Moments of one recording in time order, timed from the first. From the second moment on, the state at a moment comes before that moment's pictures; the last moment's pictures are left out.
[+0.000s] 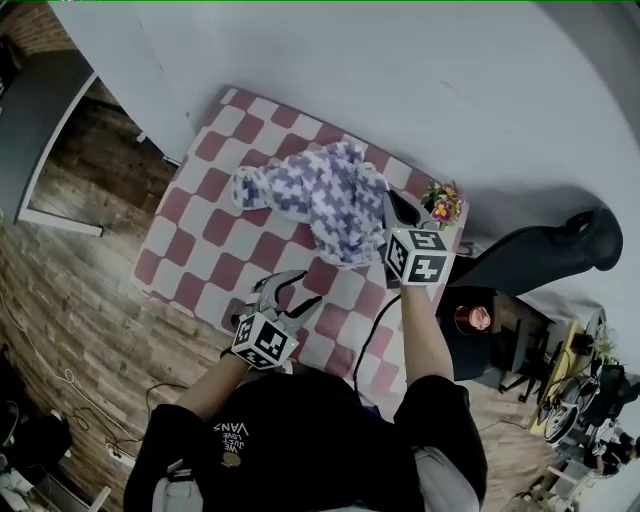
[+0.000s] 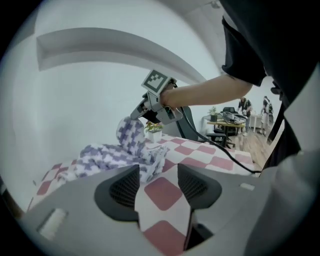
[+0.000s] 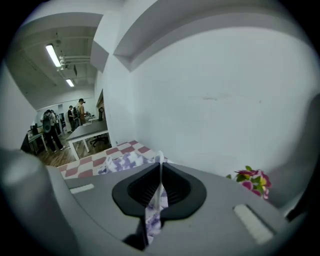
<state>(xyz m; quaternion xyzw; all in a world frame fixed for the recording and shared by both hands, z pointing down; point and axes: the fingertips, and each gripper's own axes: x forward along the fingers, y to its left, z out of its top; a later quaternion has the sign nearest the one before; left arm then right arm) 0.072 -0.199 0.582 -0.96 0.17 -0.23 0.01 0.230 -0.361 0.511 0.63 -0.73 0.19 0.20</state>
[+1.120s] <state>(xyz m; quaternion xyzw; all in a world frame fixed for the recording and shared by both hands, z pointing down) 0.187 -0.190 0.554 -0.94 0.08 -0.28 0.16 0.350 -0.243 0.485 0.69 -0.69 0.23 0.05</state>
